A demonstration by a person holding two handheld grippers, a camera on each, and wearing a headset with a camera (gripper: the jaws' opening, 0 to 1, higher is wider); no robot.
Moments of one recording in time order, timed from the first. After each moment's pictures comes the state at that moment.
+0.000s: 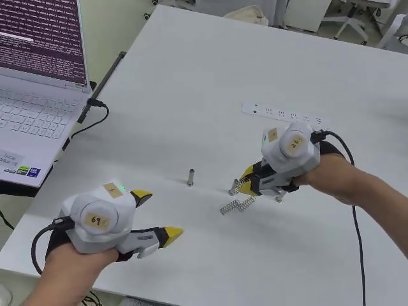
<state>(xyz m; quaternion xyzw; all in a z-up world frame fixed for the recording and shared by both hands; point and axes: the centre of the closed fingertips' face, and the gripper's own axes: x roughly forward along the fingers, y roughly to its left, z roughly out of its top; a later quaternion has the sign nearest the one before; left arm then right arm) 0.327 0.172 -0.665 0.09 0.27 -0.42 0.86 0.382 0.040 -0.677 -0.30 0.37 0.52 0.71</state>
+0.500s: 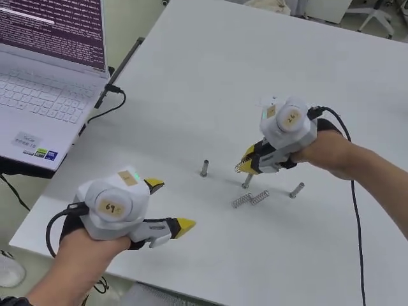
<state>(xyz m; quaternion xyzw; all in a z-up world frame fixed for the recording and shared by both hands) 0.325 0.174 -0.664 0.09 0.27 -0.42 0.86 0.419 0.064 -0.682 -0.30 0.38 0.53 0.69</state>
